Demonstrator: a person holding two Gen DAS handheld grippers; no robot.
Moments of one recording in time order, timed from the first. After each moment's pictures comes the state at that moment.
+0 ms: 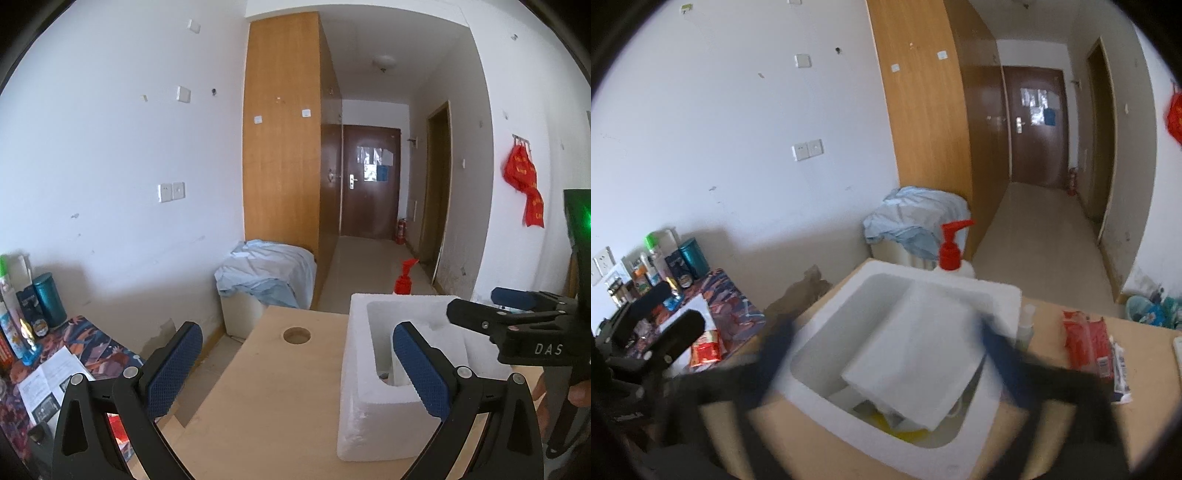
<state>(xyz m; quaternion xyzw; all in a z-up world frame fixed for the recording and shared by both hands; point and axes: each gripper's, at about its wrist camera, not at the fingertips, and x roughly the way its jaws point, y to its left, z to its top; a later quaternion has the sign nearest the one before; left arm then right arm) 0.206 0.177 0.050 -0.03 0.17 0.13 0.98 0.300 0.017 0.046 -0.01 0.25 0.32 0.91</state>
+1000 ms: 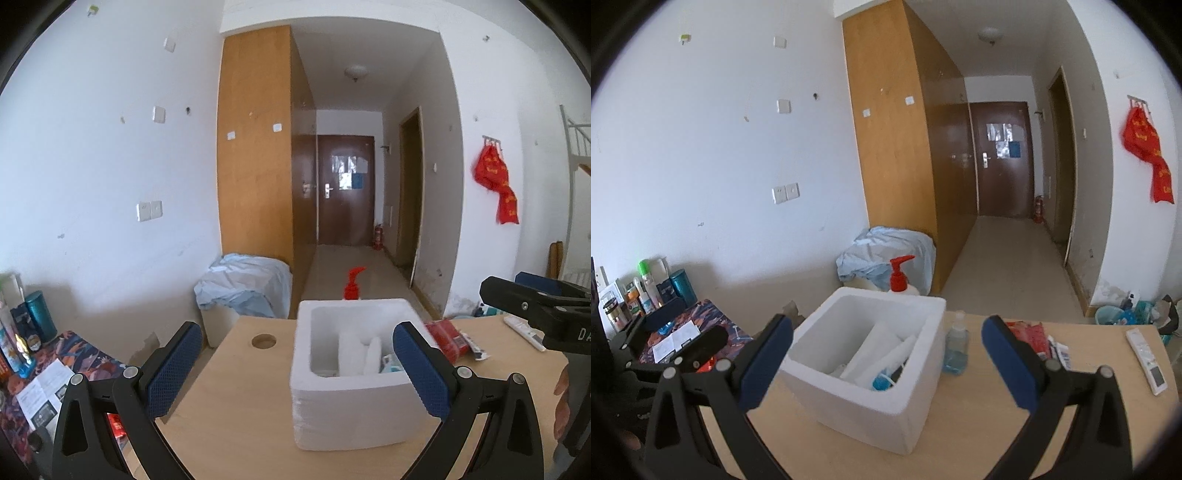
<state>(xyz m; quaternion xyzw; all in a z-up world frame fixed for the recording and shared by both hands) 0.168 0.125 0.069 0.00 0.14 0.08 0.99 0.237 -0.049 0.079 0.02 0.19 0.26 0.95</state>
